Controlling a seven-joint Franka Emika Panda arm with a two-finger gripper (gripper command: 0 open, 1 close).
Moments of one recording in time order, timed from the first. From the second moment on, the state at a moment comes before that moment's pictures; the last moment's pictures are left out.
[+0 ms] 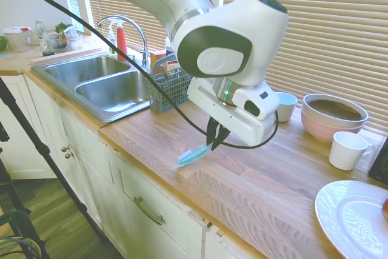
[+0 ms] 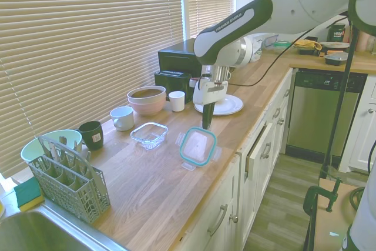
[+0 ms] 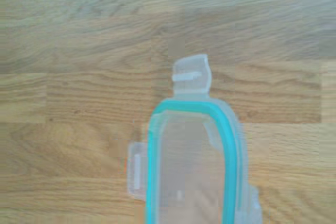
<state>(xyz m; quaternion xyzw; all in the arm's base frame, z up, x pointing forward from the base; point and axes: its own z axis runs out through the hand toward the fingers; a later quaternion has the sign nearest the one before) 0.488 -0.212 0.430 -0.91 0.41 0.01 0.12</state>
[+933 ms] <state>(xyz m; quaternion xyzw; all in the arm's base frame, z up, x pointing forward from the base) 0.501 -0.245 0.539 -0.90 0.43 -0.01 0.08</state>
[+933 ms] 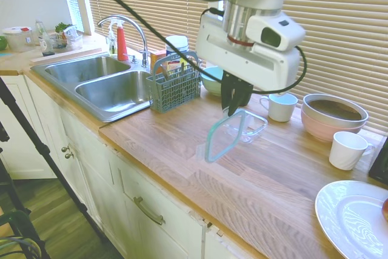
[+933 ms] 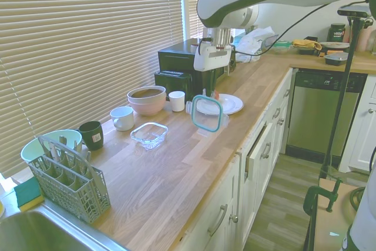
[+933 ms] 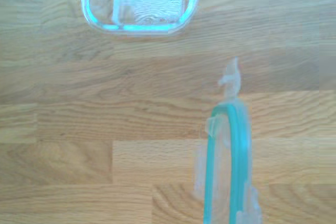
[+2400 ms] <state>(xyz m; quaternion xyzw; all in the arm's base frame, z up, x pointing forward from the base) 0.671 -0.223 0.546 -0.92 0.39 0.00 0.00</state>
